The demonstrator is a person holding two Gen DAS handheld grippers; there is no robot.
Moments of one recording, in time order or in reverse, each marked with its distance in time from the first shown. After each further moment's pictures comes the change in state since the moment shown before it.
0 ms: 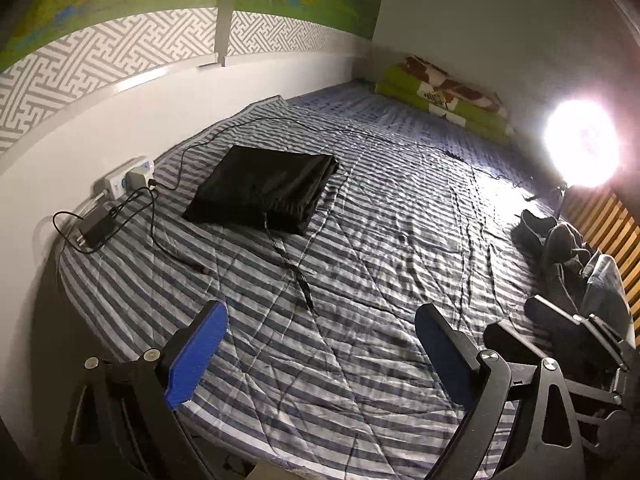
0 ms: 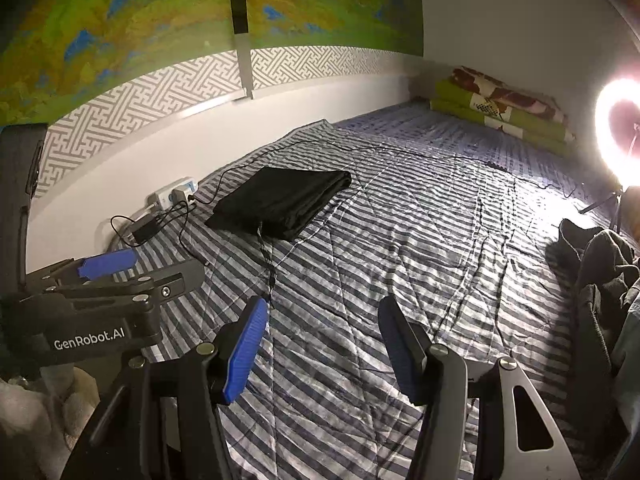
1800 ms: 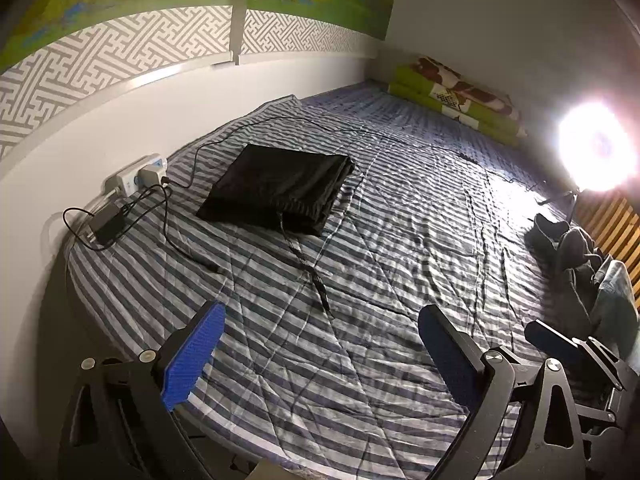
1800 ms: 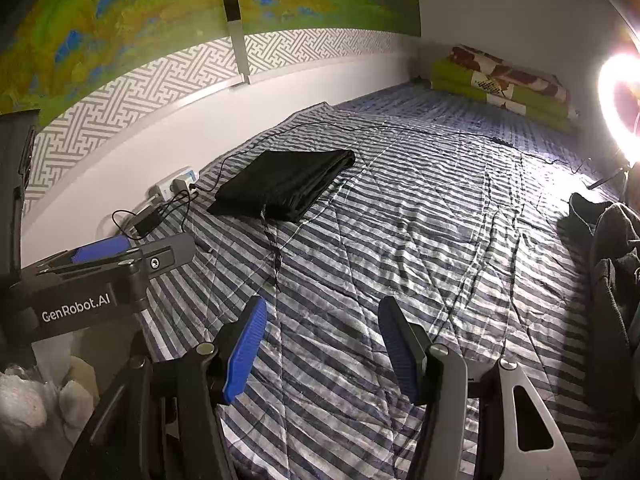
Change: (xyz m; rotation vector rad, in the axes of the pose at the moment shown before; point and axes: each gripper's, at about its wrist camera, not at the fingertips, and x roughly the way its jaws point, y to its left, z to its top) left arm 0.005 0.006 -0.001 -0.017 -0.002 0.050; right arm 0.011 0.002 -0.010 0.043 0.049 0.023
